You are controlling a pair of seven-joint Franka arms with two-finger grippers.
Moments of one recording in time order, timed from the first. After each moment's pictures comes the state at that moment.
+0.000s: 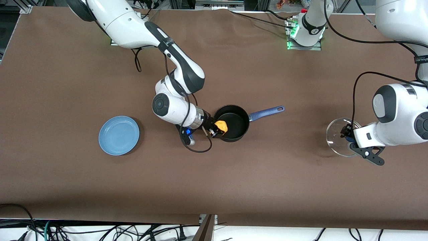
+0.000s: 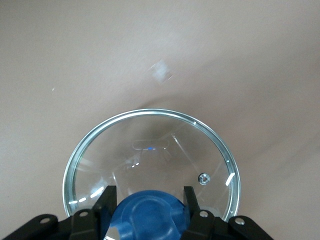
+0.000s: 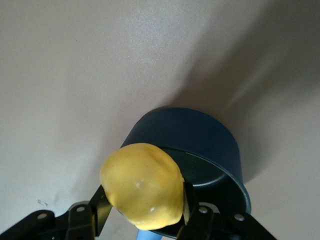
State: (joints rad) left arm -0.14 0.54 0.29 -1.61 -0.13 2.00 0.75; right arm 0.49 0.83 0.21 -1.32 0.43 2.39 1.32
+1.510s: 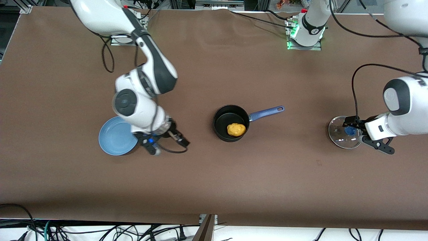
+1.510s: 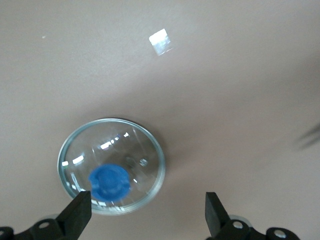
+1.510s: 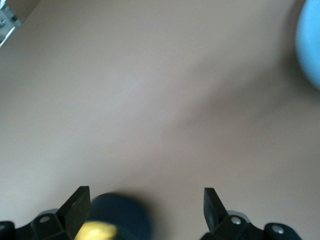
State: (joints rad) left arm -0.14 0.42 0.29 -1.64 -0.16 1.85 0.55; right arm 0.47 0.65 -0.08 -1.29 0.24 1.99 0.94
